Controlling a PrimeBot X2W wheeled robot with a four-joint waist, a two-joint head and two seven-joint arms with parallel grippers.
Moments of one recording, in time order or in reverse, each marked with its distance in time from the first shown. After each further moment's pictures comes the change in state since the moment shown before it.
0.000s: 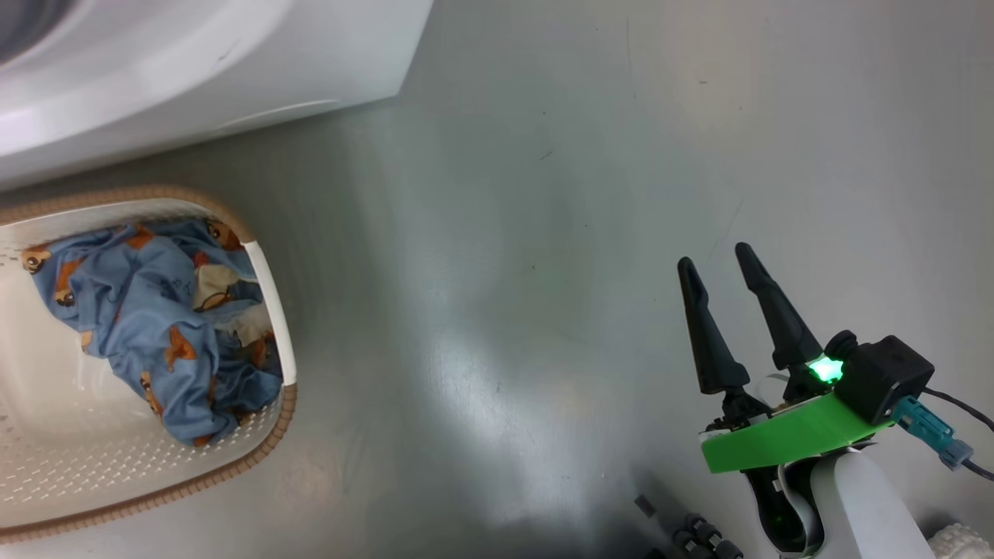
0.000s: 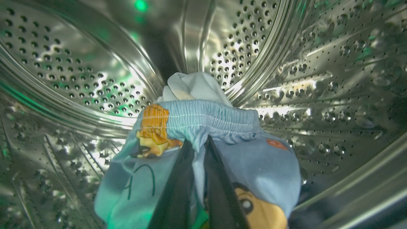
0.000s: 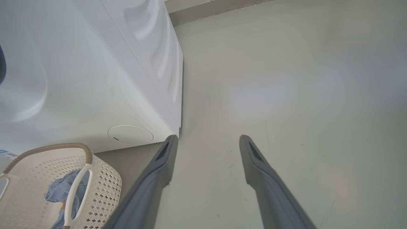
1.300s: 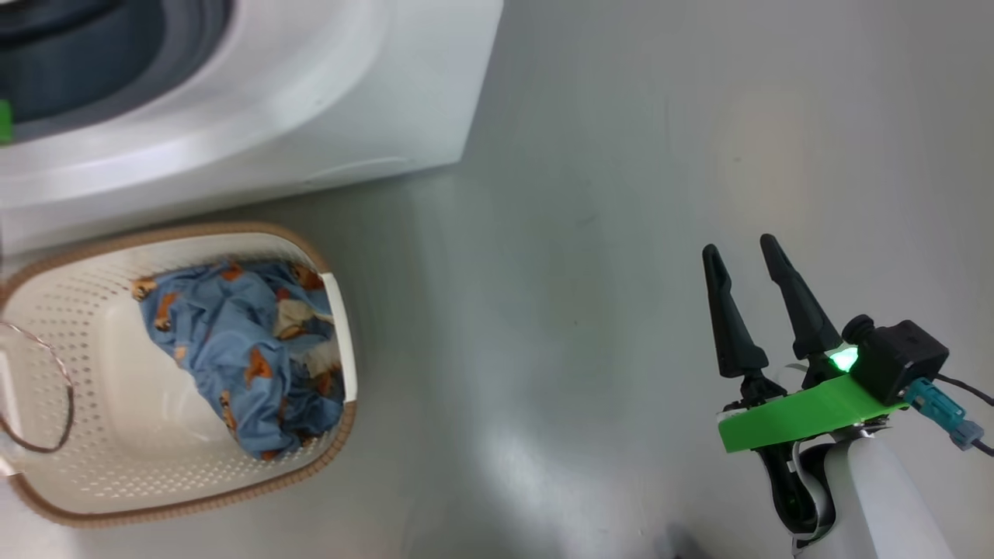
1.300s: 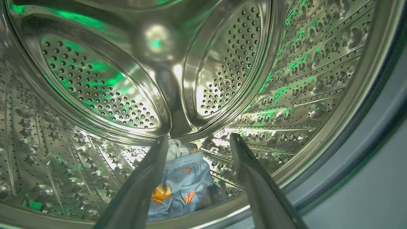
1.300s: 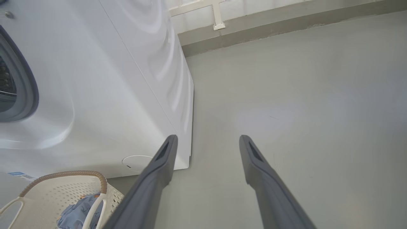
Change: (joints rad) left arm 0.305 -0.155 0.259 -0.169 0.108 0.000 -0.030; right arm -0.042 -0.001 -0.056 0.072 -0.007 0.000 0.000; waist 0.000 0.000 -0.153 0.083
